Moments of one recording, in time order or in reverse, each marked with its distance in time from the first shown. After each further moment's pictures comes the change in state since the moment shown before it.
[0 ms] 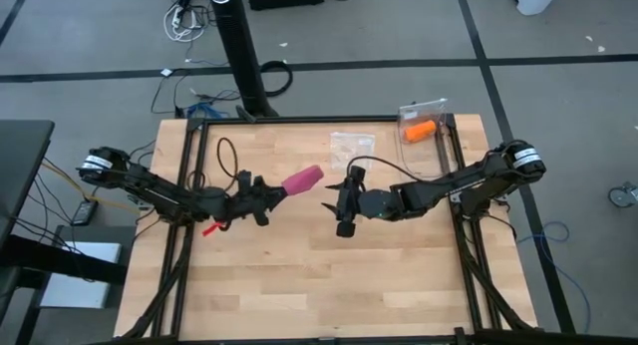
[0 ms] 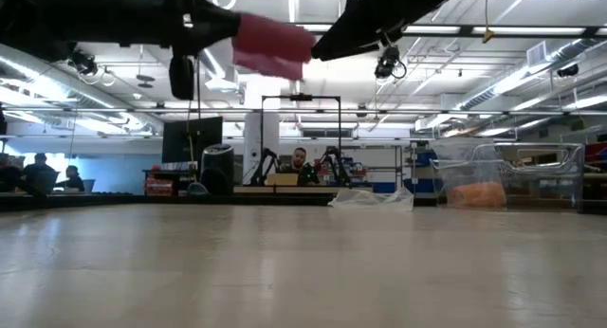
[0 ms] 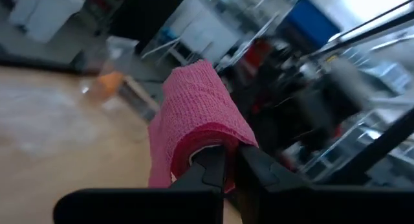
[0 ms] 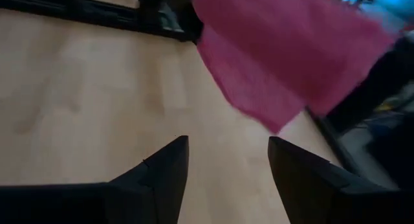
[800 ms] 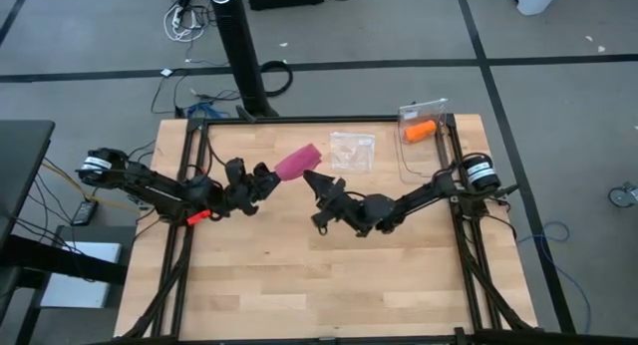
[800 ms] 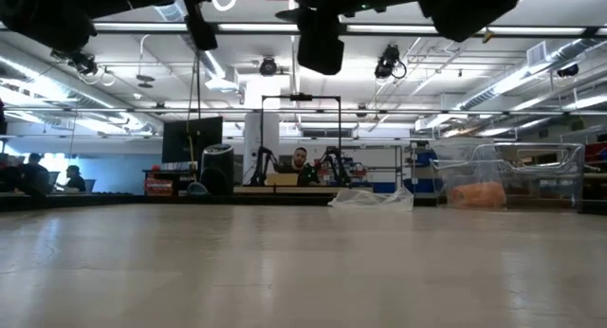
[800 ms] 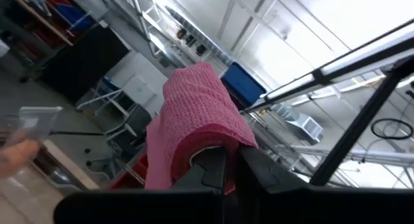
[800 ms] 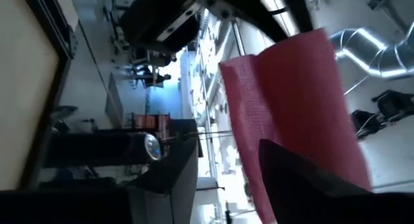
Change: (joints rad) left arm 0.064 -0.001 0.073 0.272 0.123 0.066; right arm 0.004 0.376 0.061 1.206 0.312 -1.841
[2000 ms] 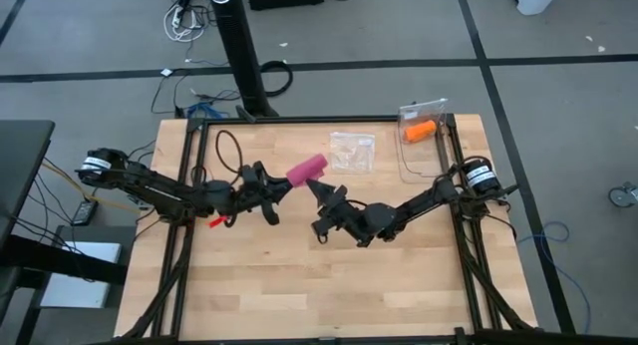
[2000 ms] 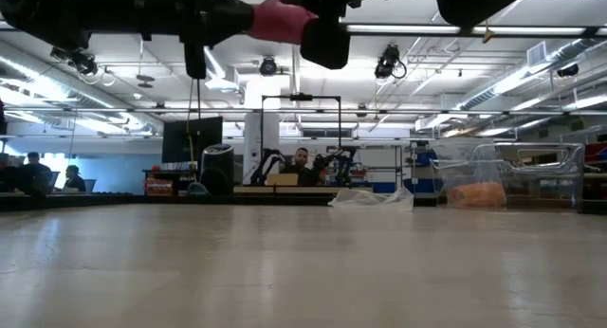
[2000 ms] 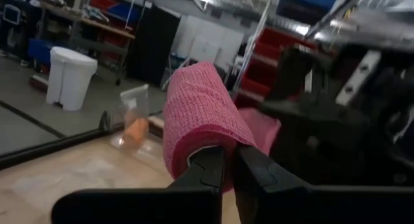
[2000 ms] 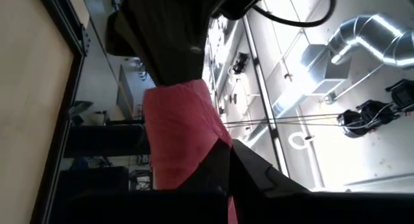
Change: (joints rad) left arm 0.007 -0.001 0.011 -0.381 -0.103 0.315; right arm 0.072 0.012 0.030 -0.013 0.114 0.007
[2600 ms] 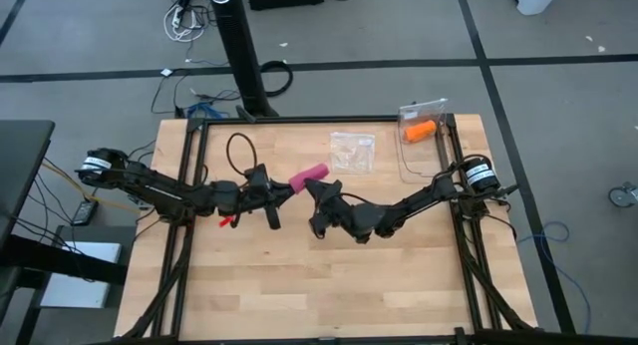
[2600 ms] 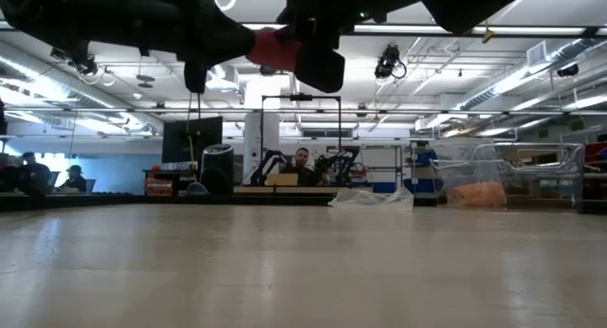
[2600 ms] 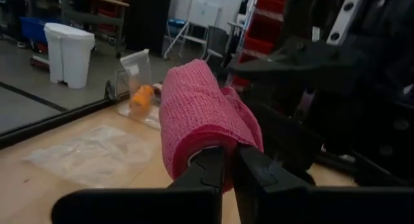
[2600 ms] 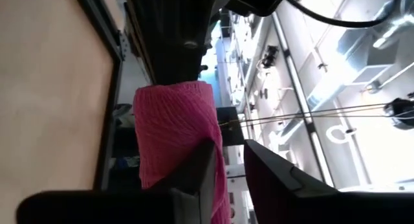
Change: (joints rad) left arm -0.001 0.000 -0.003 -0.152 0.086 0.029; right arm -0.050 0.000 0.000 -0.223 0.011 0.283
